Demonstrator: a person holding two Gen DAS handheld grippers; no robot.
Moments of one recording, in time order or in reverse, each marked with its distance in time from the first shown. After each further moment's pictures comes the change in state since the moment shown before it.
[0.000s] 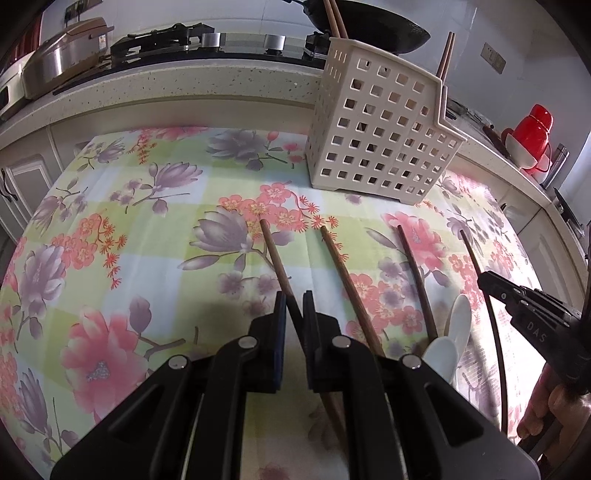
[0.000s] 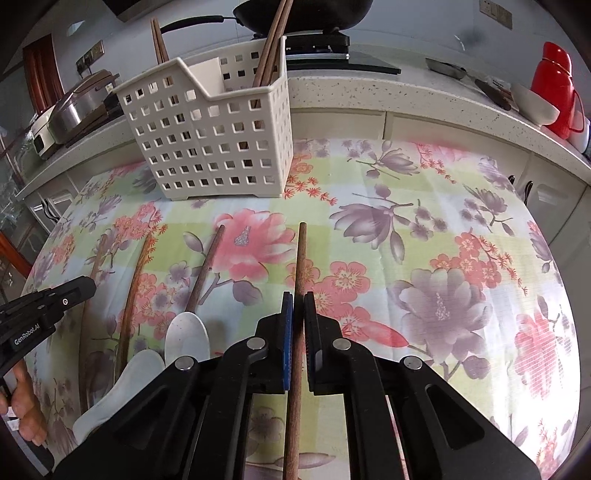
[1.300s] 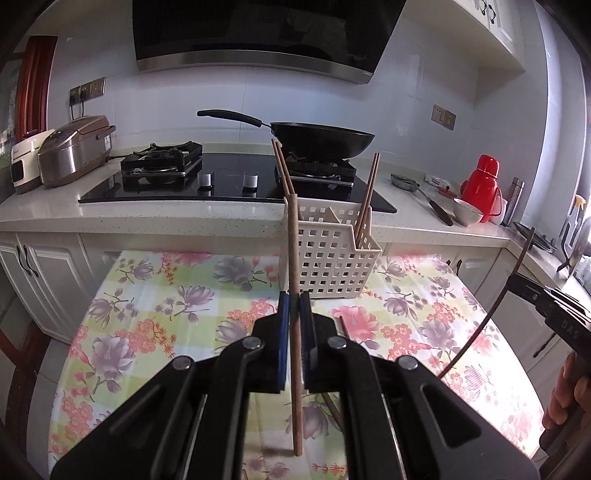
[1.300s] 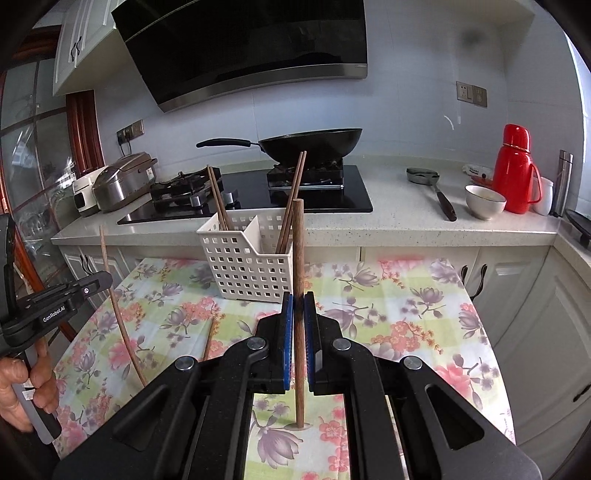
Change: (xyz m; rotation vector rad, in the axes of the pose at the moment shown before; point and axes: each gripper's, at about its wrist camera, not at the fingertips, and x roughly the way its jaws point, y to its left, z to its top) left arm -0.157 -0.033 0.021 0.109 -0.341 -0.021; right arm -0.180 -0.010 0.007 -0.026 -0.356 0.051
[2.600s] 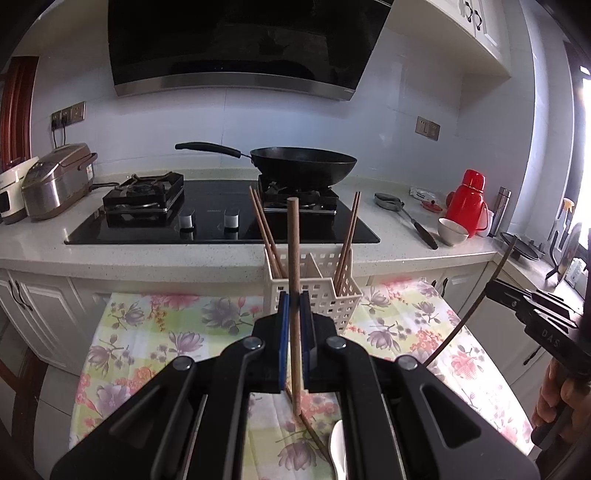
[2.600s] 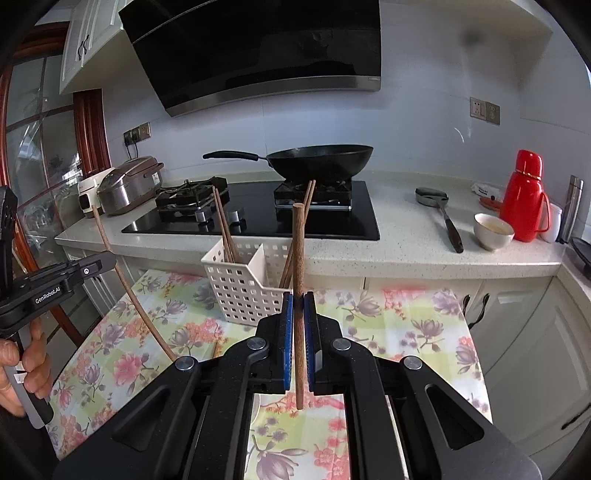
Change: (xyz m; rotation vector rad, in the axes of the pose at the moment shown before) left arm -0.001 -0.013 0.071 0.054 -0.032 -0.055; right arm 0.004 0.003 0.053 -0.047 -0.011 0.020
